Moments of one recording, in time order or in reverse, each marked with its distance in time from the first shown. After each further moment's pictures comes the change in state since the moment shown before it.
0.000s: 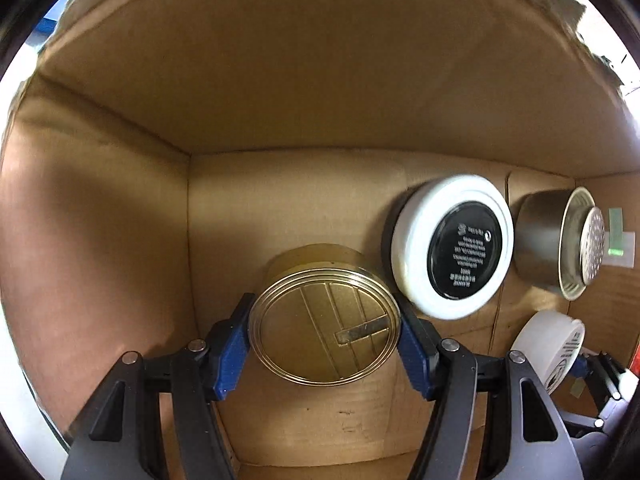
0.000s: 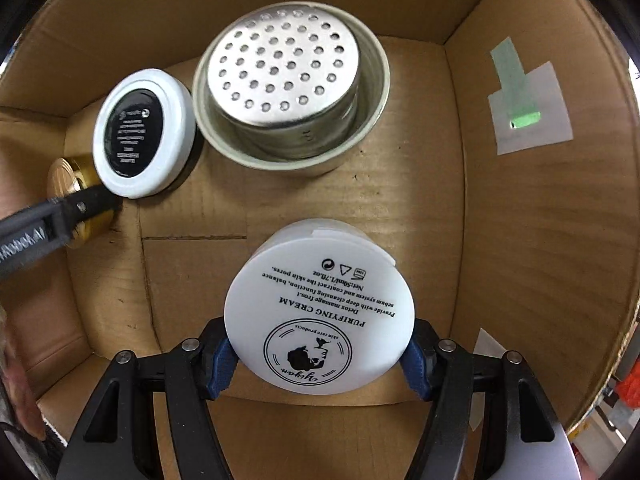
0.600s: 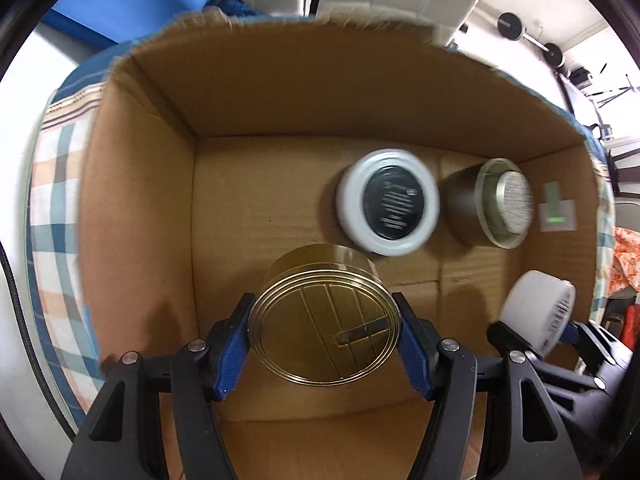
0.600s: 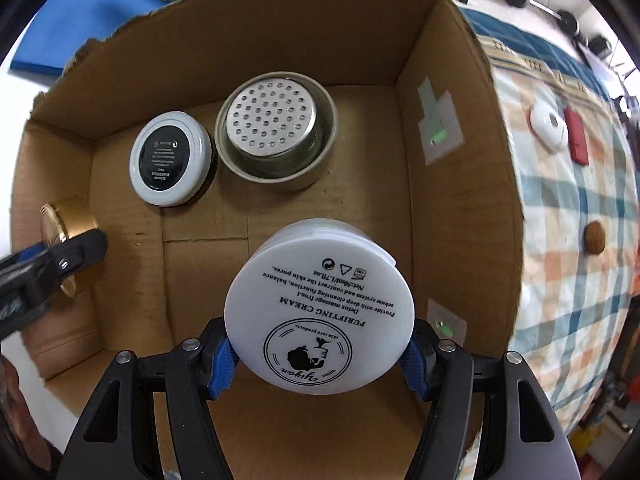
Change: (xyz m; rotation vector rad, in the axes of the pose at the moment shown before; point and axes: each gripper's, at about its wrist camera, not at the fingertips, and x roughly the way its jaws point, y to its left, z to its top) left arm -0.036 -0.002 -0.039 0.002 -0.054 -0.072; right arm -0.057 -0.007 -0.029 -0.005 -0.148 0.034
